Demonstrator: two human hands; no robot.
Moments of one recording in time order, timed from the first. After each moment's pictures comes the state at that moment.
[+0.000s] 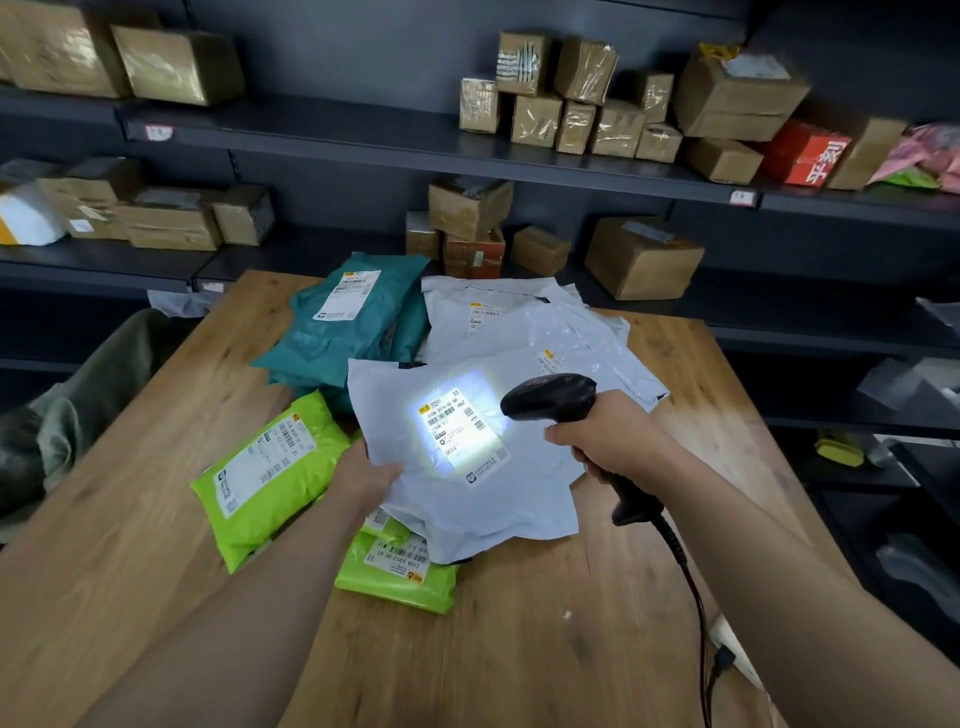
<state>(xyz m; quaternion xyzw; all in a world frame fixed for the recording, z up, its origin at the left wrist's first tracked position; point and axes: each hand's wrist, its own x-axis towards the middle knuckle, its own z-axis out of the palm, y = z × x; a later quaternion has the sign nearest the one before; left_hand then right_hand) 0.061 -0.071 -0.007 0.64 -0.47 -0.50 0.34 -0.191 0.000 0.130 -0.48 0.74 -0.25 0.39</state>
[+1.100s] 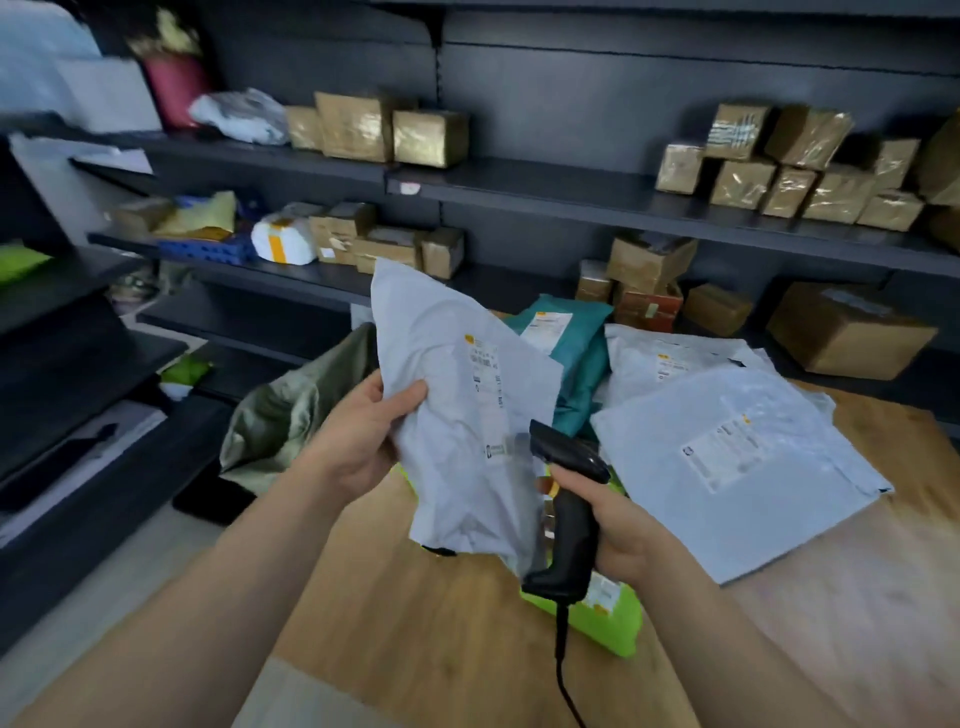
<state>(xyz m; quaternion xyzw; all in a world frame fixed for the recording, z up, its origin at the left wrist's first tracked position) 0.256 -0.024 0.131 0.46 -0.36 -0.60 0.55 -0.001 -0.015 0.065 -0.28 0.50 -0.33 0.74</state>
